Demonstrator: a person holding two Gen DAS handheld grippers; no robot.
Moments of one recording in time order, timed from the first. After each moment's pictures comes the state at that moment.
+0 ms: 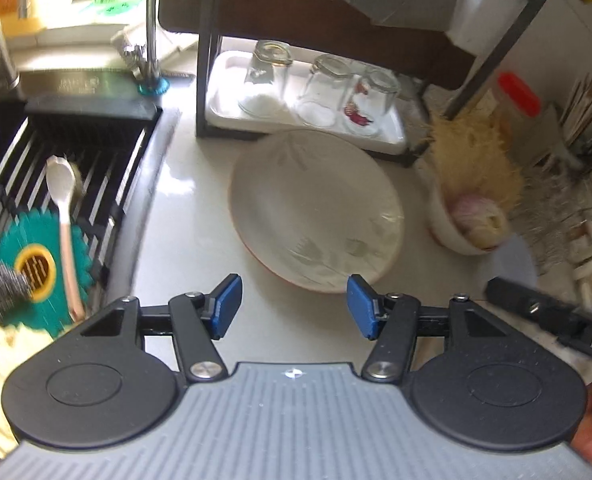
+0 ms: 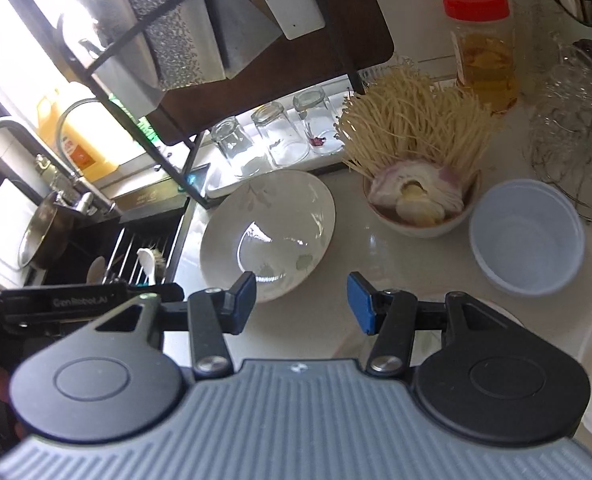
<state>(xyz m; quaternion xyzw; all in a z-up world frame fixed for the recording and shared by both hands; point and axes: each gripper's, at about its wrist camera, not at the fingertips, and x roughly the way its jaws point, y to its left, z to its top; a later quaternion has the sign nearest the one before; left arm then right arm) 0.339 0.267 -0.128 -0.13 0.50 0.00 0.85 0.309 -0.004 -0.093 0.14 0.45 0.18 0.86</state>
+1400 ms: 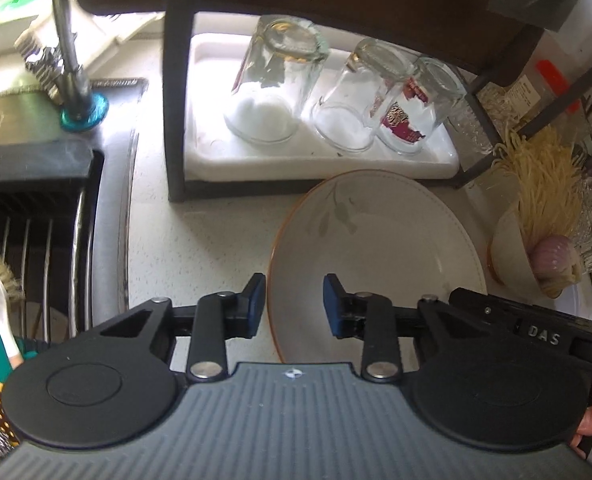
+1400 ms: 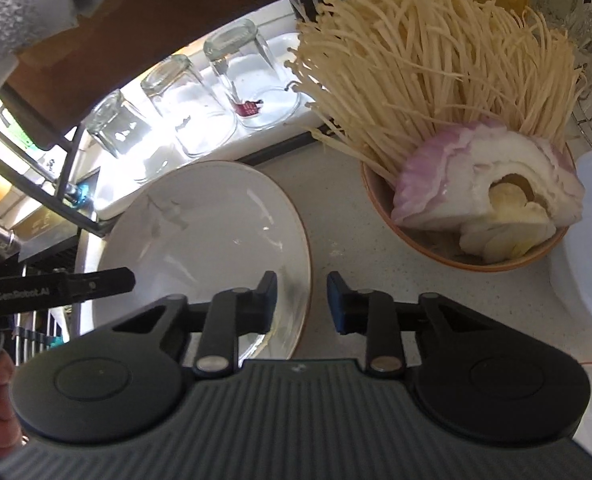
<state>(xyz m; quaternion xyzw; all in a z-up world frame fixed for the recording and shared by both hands) 0.476 0.324 -0.211 -0.12 0.53 -0.10 0.83 0.408 0.056 -0.189 0.15 0.52 0.06 0.84</state>
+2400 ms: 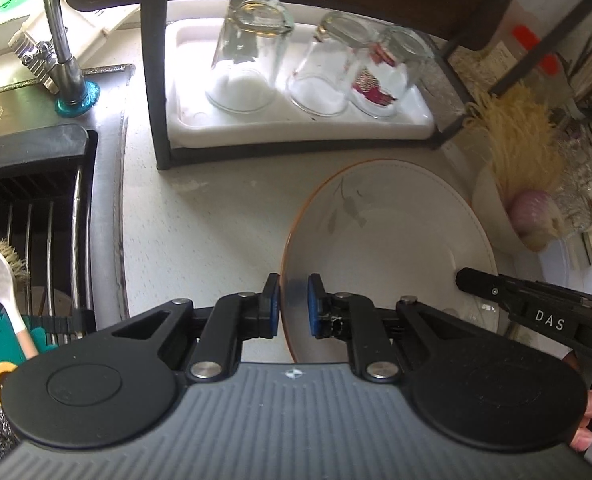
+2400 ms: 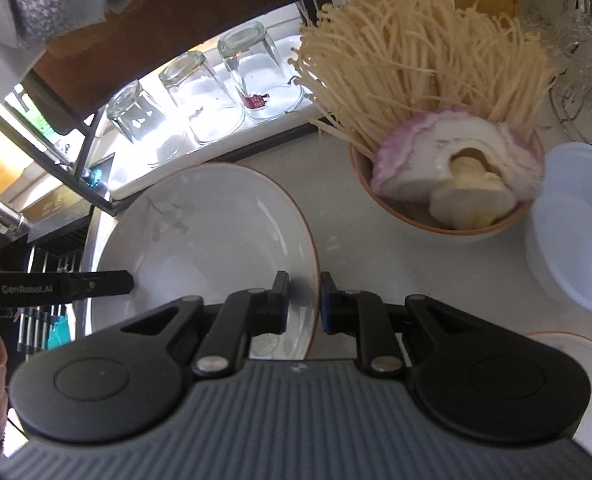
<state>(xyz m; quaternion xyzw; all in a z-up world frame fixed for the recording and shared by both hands) 0.447 0.318 -0.204 -0.10 0.55 -0.12 0.82 0.372 0.047 -0.169 0.13 0.51 0.09 0.85</state>
